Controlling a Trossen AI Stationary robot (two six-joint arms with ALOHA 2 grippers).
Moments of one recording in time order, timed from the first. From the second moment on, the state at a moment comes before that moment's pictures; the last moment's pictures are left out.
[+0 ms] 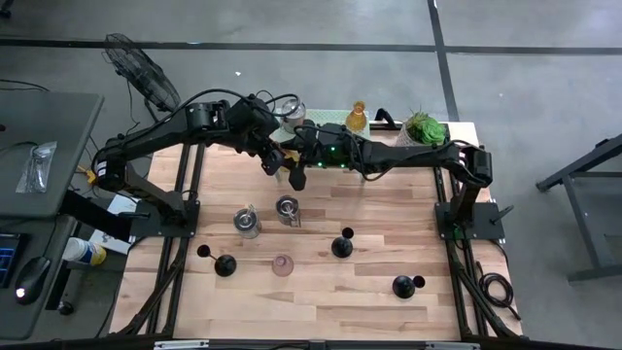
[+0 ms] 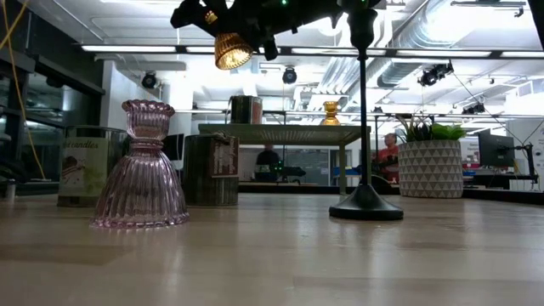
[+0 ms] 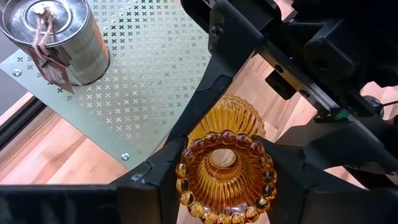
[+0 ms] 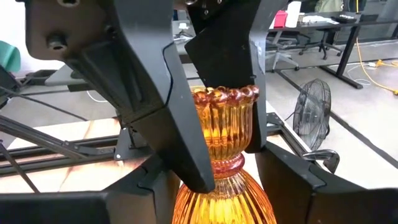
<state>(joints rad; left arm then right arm) 0.28 1.41 1.68 -1.09 -0.06 -0.37 -0.18 1.82 1.47 0.18 -0.02 0.05</state>
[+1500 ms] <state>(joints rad) 0.28 1.32 1.75 -1.09 -0.24 -0.36 -0.19 1.77 1.47 0.07 0.09 0.07</state>
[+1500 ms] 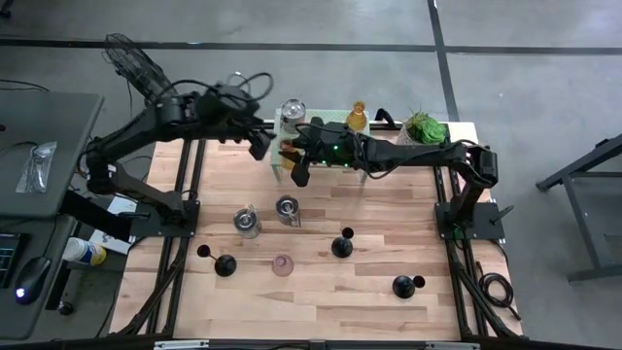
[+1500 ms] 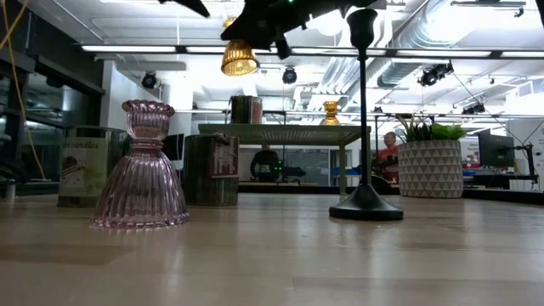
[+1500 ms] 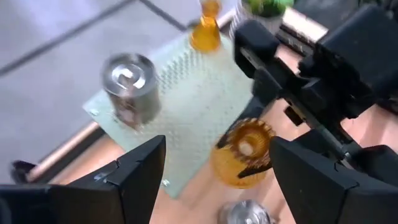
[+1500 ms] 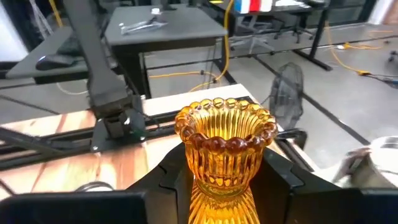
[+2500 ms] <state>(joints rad) 0.28 0.92 1.18 -0.77 -0.32 -0.37 -0.20 1.47 1.08 0.06 0.51 0.32</state>
